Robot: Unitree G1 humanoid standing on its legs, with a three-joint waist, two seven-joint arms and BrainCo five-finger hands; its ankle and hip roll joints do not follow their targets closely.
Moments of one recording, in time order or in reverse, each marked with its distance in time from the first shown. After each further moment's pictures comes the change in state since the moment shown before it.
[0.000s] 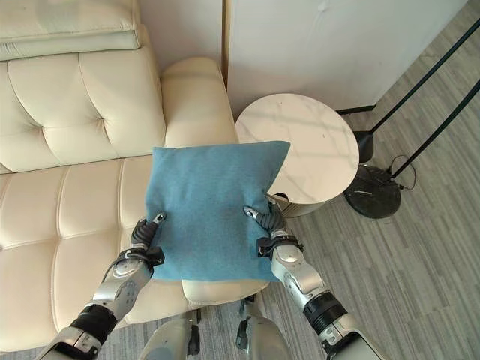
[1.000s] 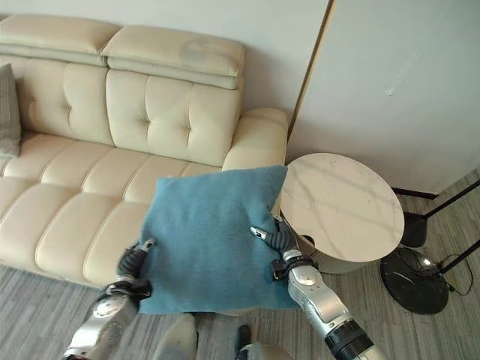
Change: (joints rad) left arm 0.296 -0.019 0.124 -0.309 0.077 0.034 -0.020; right arm 0.264 -0.122 -0.073 -0.255 -0.037 0.019 0.100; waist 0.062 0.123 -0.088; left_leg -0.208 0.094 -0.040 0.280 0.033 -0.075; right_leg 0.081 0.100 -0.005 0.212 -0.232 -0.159
